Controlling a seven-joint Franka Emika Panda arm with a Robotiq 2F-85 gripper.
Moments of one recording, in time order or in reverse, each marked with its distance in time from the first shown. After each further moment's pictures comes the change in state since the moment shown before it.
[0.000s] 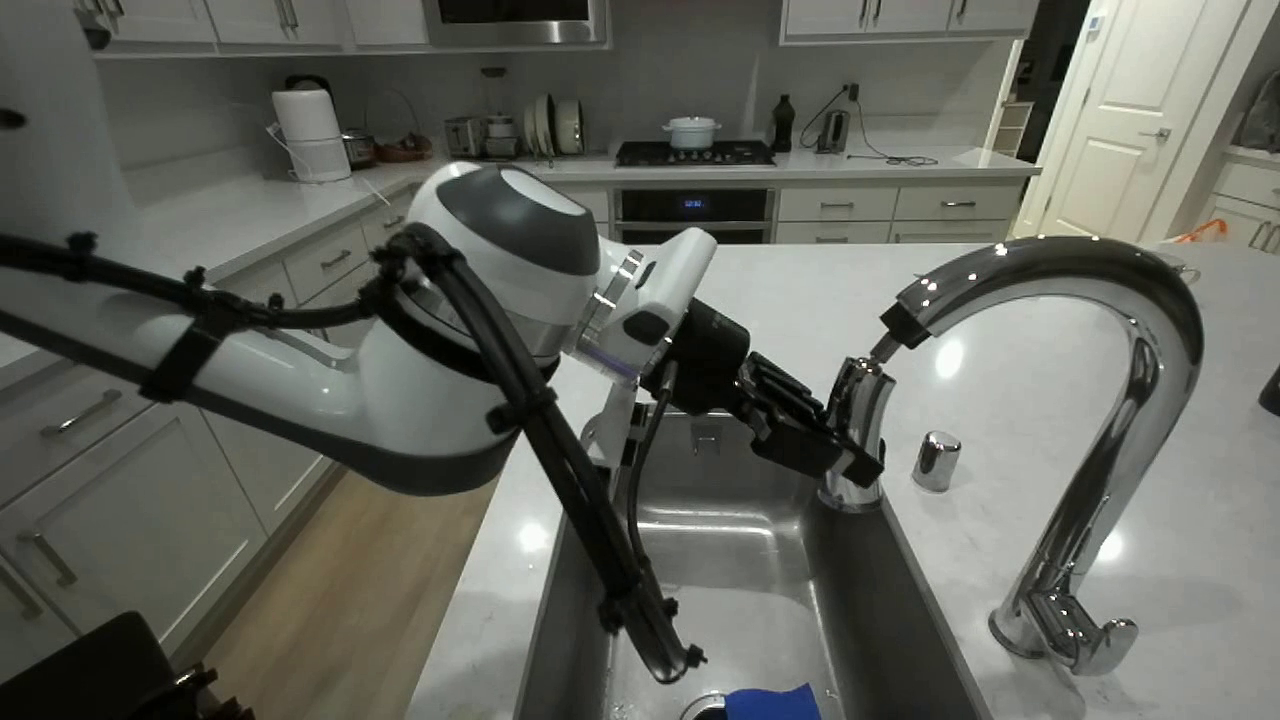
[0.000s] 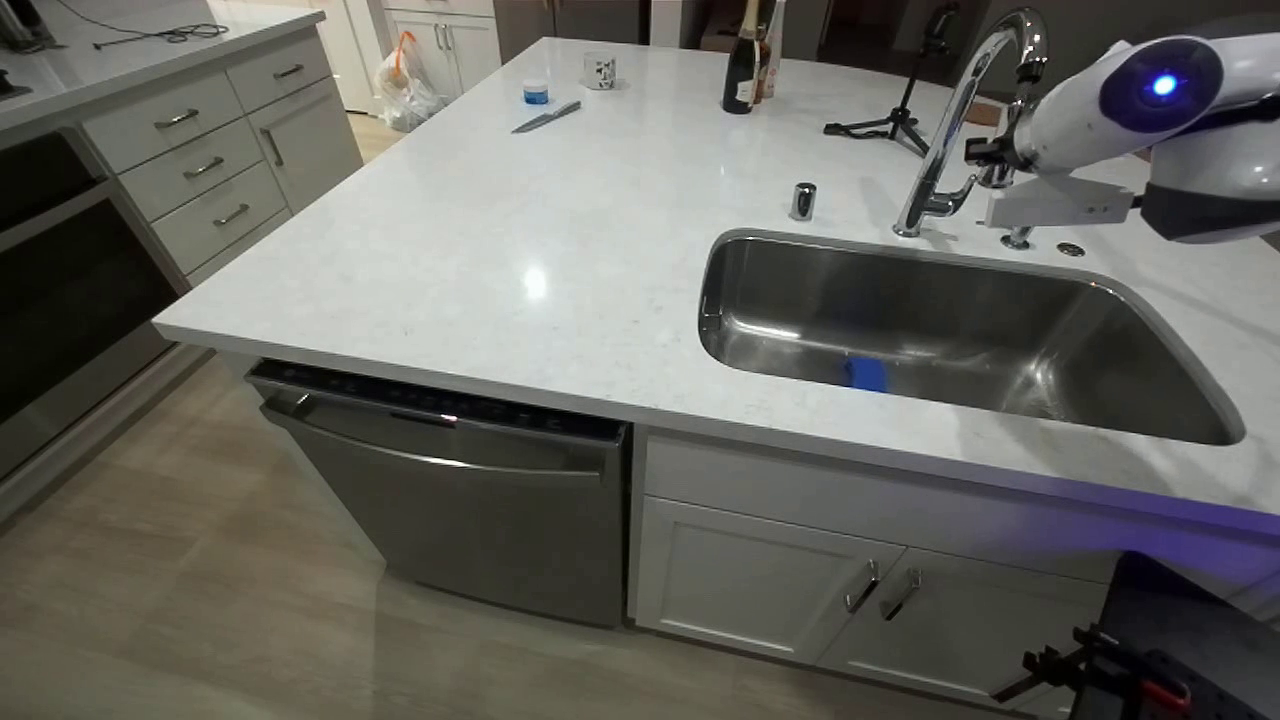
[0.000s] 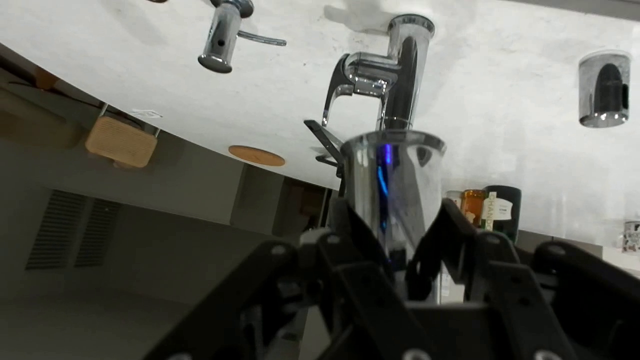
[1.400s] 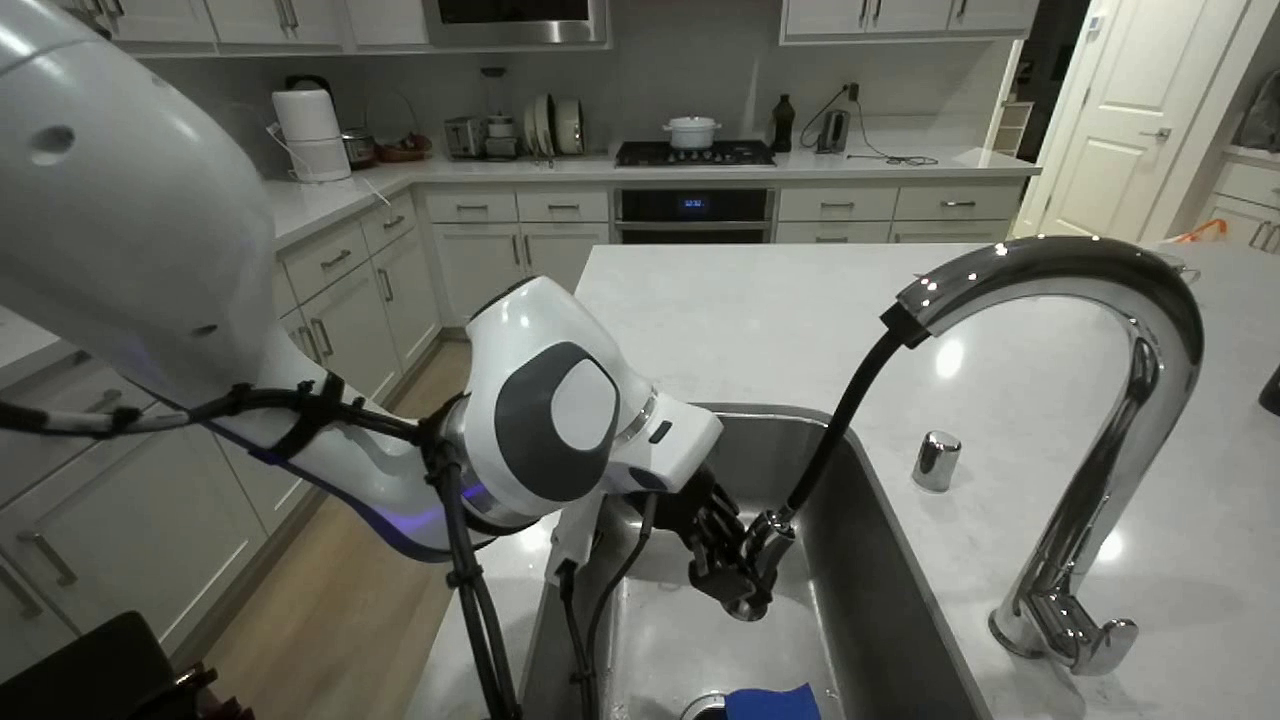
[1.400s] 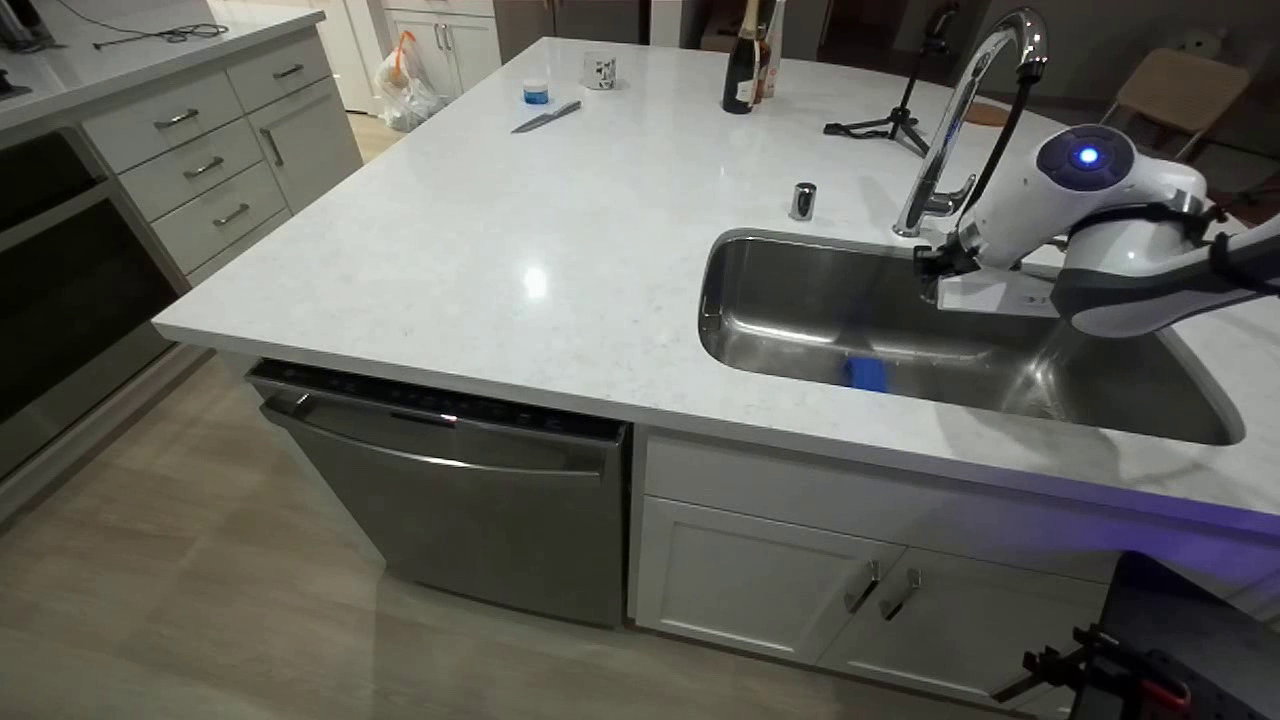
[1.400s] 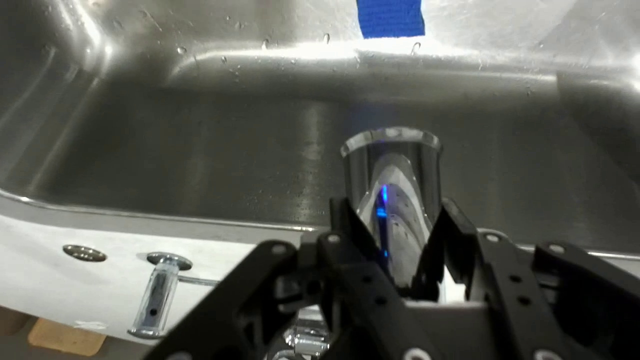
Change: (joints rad) arm -0.049 0.173 0.057 -0.086 0.485 0.135 -0.279
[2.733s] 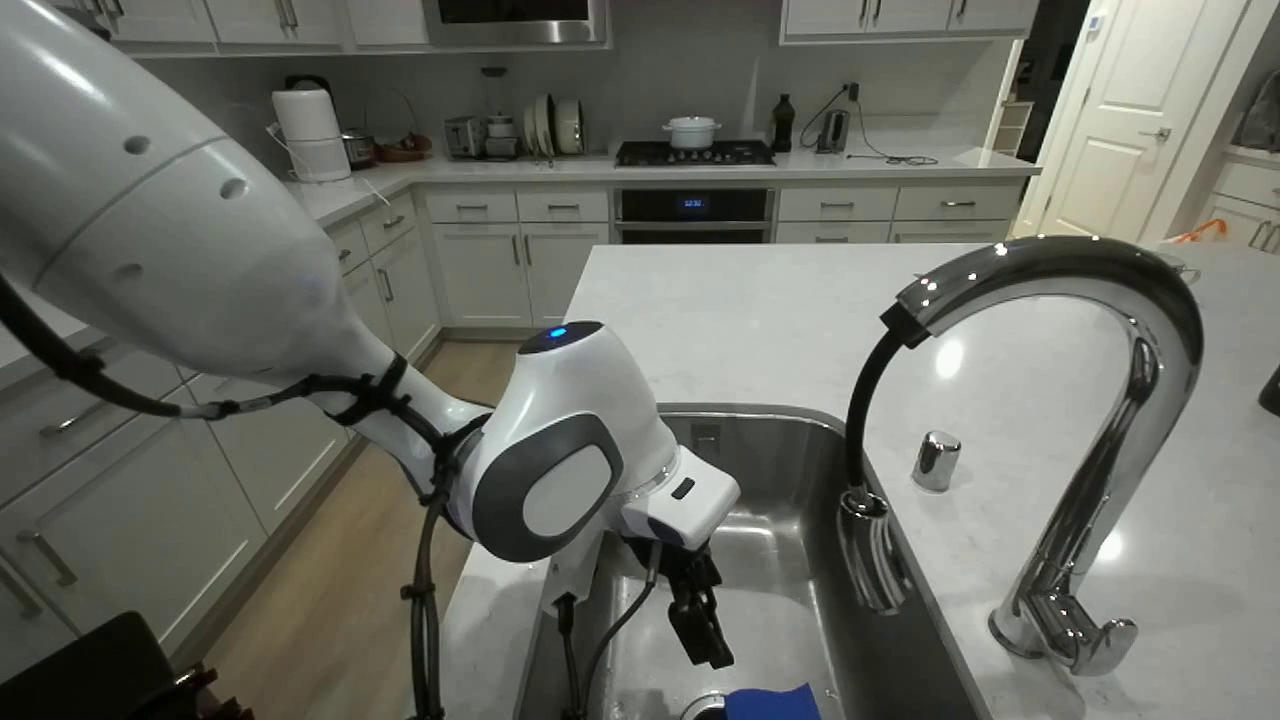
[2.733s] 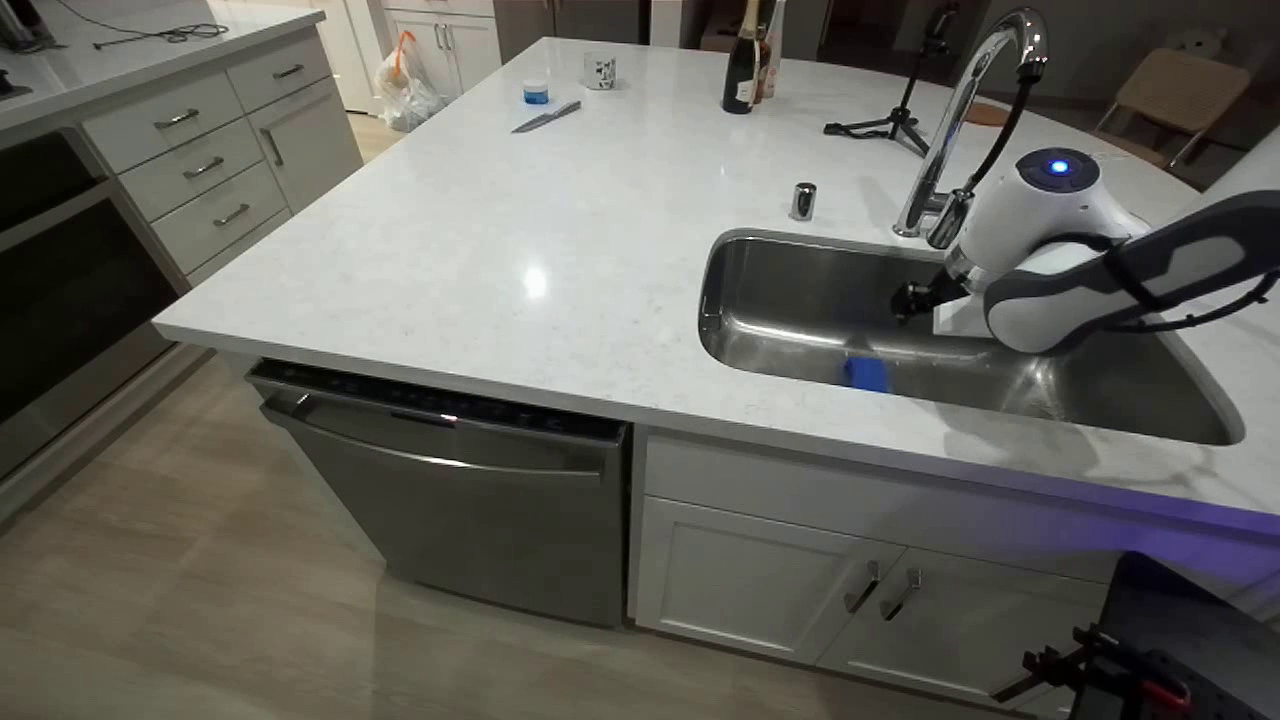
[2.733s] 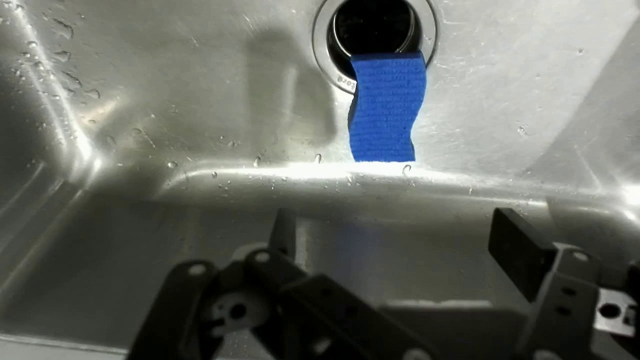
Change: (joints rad) arm 0.161 0.102 -0.133 -0.029 0.659 -0.002 -0.570
